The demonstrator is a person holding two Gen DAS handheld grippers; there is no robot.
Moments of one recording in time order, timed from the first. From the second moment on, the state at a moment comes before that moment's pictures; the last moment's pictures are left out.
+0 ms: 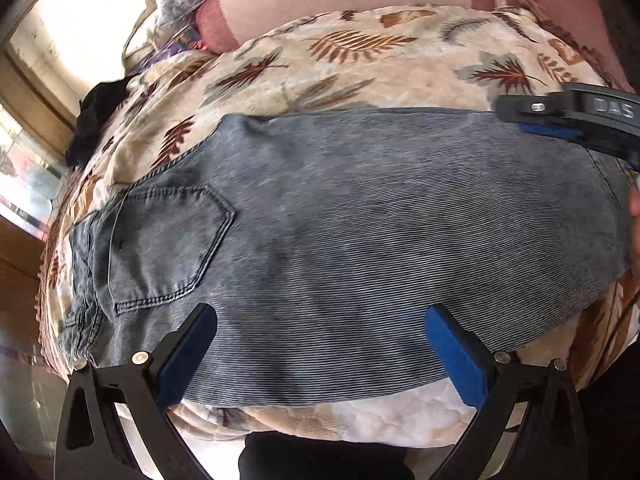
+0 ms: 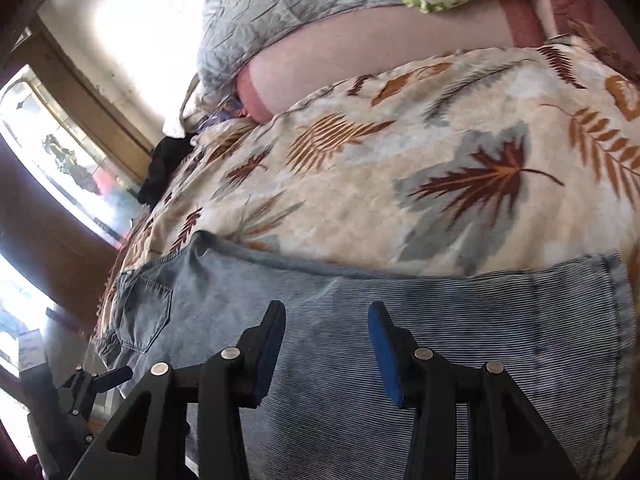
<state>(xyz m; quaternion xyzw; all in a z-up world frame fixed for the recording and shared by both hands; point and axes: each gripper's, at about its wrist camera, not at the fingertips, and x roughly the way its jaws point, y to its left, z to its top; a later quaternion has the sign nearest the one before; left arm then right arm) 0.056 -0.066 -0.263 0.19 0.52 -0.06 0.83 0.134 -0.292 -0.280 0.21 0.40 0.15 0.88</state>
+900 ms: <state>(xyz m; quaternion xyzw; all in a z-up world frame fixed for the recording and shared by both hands) 0.046 -0.068 -0.279 0.18 0.54 -0.09 0.82 0.032 -0.359 -0.291 0.26 0.41 0.09 0.87</state>
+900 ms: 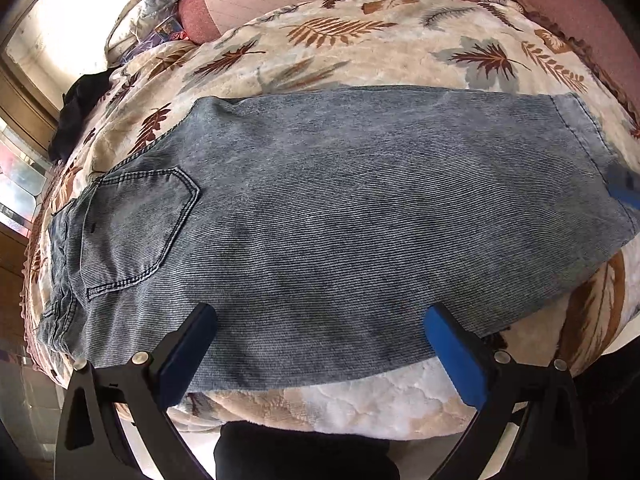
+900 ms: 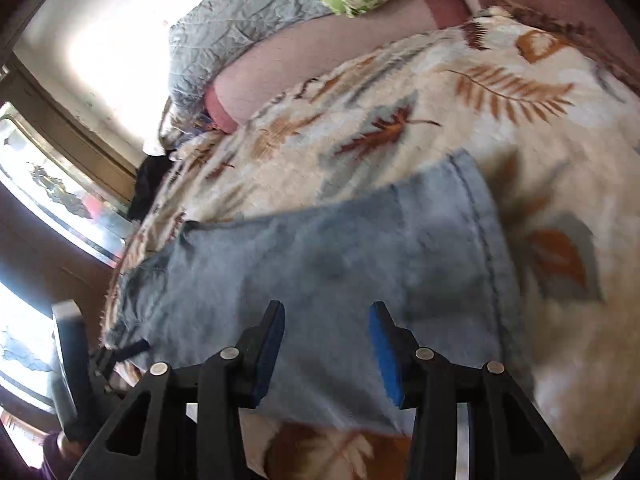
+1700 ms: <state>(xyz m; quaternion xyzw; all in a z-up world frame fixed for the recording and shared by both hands) 0.103 0.144 -0.257 0.07 0.52 0.17 0.83 0.048 -0.331 -0.293 0.28 0.39 0.10 0.87</state>
